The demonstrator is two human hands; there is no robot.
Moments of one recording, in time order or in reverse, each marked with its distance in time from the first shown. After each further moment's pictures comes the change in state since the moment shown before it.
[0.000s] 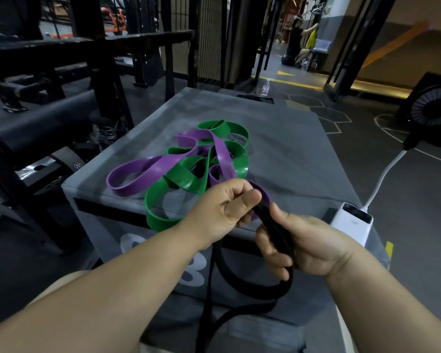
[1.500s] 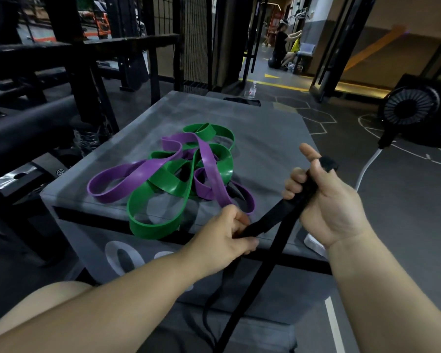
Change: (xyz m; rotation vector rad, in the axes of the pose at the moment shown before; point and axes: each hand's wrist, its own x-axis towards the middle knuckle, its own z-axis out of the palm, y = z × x) left_hand -0.011 -0.031 0.029 0.259 -0.018 -0.311; right_hand -0.014 -0.034 -0.014 0.336 0.684 -0.720
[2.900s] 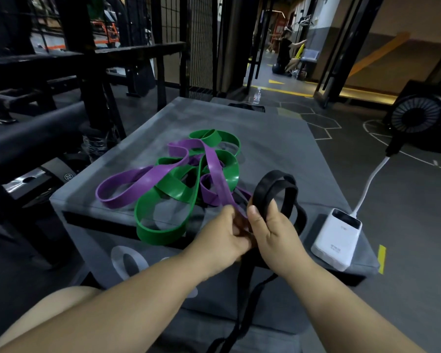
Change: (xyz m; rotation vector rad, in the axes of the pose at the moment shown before) left_hand 0.001 0.008 -0.008 0.065 0.125 -0.050; right_hand -0.020 0.067 0.010 -1.210 -0.126 -0.153
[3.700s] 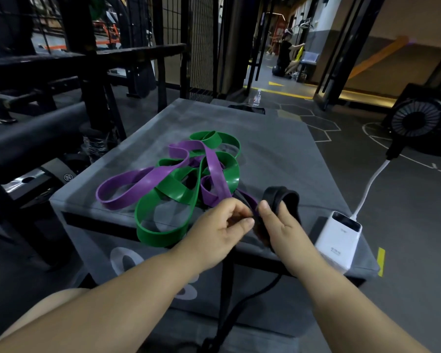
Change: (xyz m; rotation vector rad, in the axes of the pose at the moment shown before) left_hand -0.001 0.010 -0.016 0.070 0.060 0.250; right_hand 0.007 0.002 -0.012 0.267 0.029 0.209
